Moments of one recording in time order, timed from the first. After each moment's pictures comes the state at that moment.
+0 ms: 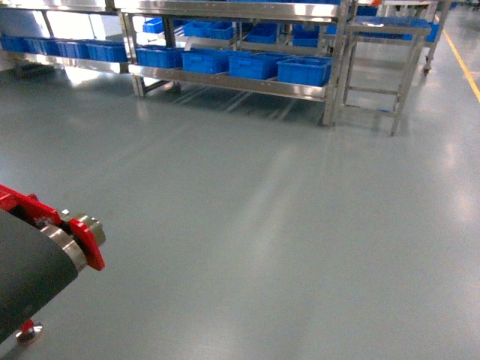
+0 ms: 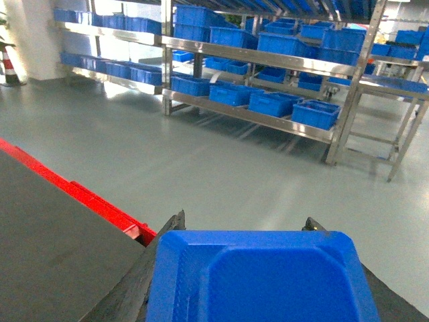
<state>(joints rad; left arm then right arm) -0.66 0.34 0.29 0.10 -0.78 -0.05 0.00 0.00 0.01 -0.01 0.00 0.00</state>
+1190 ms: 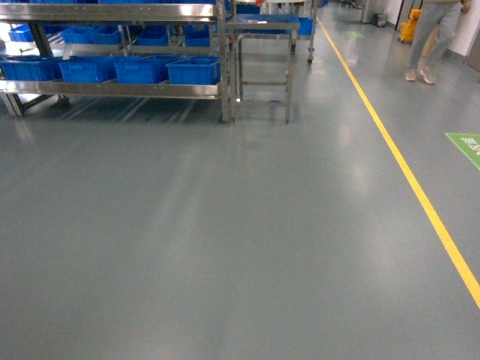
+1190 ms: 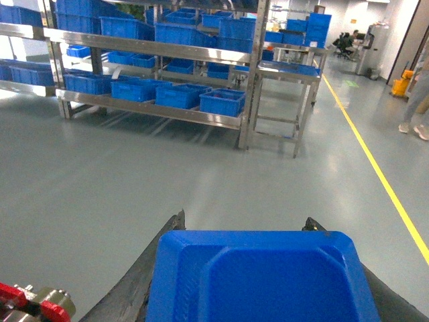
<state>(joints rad) -0.66 0.34 0.29 0.10 -0.78 -0.05 0.00 0.00 0.01 -0.01 0.00 0.00</state>
